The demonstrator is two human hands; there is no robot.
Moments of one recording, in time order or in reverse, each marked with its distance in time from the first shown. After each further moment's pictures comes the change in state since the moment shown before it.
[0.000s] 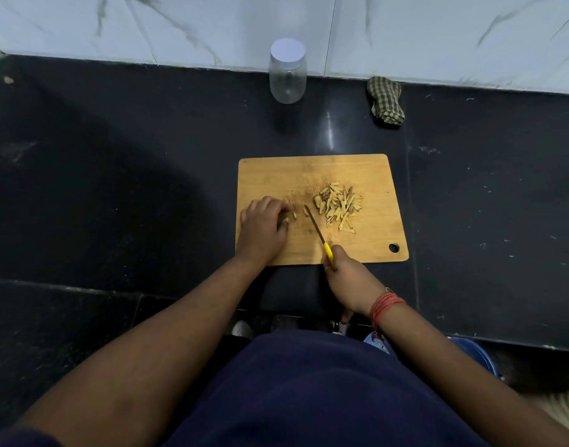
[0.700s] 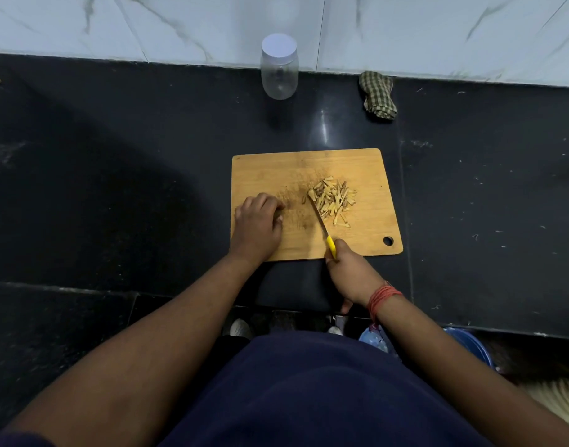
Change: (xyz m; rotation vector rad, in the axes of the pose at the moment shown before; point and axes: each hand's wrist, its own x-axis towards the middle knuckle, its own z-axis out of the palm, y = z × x) left_hand -0.004 -0.003 0.001 0.075 0.010 0.055; right_hand 0.000 0.006 -0.005 0.096 0.029 0.073
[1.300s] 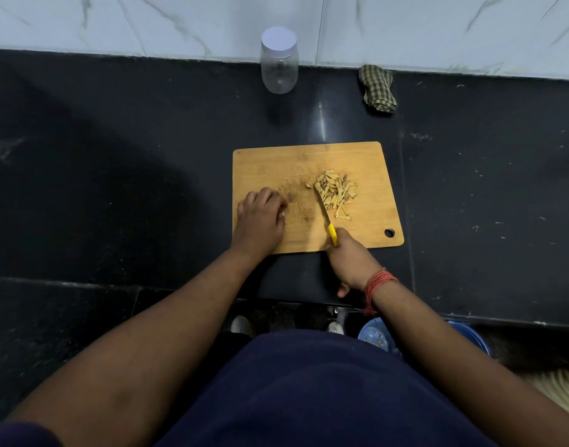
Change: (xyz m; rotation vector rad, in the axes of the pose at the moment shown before) left_hand -0.005 0.002 -0.001 0.049 -0.012 0.042; right_hand 0.005 -0.005 0.003 0.093 0.031 0.043
